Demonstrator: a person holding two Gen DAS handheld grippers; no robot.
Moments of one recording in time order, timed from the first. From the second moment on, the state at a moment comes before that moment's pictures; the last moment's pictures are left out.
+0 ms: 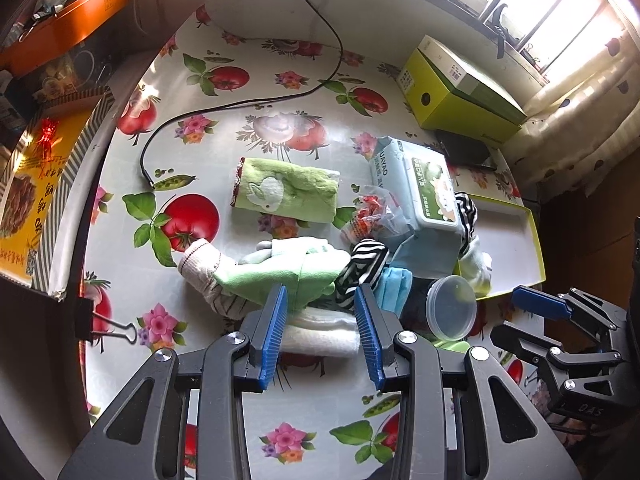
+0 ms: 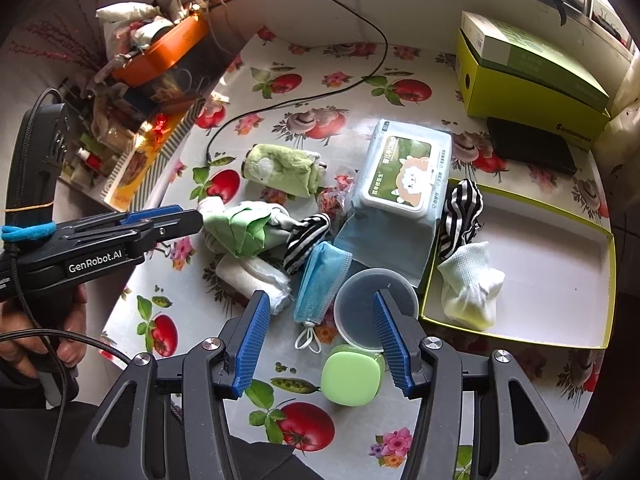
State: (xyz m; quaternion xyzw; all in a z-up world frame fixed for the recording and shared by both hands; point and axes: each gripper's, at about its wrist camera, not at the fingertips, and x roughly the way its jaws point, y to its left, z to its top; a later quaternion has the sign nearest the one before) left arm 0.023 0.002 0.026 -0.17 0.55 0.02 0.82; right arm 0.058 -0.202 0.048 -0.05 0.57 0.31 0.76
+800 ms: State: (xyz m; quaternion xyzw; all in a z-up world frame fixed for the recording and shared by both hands) left arm 0.009 0.060 -0.004 -0.23 0.57 0.07 0.79; right arm 0.060 -0.167 0.032 -0.08 0.58 0.34 0.74
